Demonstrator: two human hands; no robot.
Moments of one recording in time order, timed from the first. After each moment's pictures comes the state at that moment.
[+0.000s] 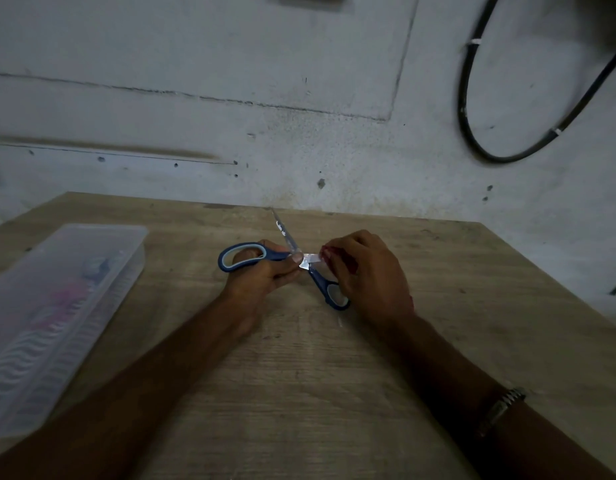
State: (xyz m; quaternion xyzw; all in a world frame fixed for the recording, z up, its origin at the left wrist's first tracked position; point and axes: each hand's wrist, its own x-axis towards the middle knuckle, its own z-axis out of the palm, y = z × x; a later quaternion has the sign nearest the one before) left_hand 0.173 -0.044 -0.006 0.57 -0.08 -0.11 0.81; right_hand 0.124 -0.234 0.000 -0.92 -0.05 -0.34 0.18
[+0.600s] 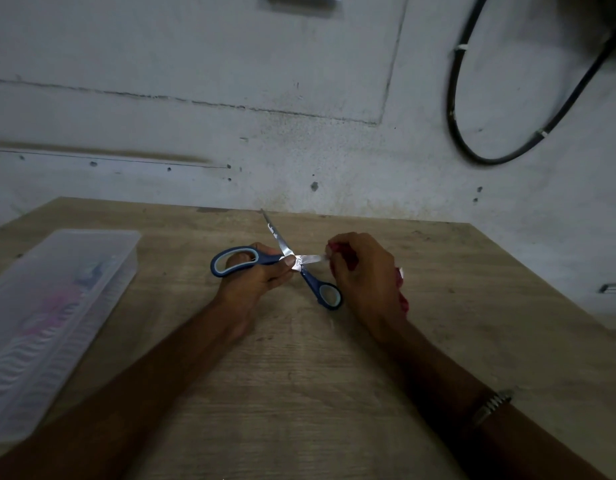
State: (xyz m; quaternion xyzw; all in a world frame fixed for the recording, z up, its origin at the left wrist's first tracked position) left_hand 0.171 -0.046 -0.006 0.58 -0.09 -0.10 0.80; right_hand 0.120 -0.227 0.002 -0.87 0.00 -0.38 0.31
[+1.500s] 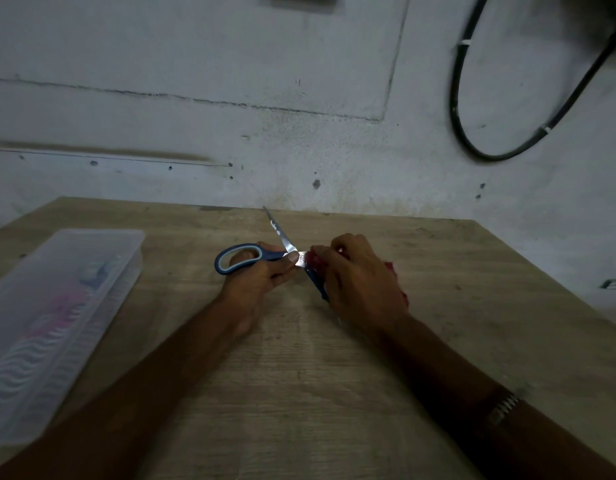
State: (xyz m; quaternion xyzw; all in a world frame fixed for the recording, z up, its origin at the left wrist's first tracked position) left_hand 0.176 -0.043 -0.005 0.53 -0.04 -0.14 0.84; right_hand 0.112 -0.214 0.002 -0.94 -0.09 -0.31 0.04
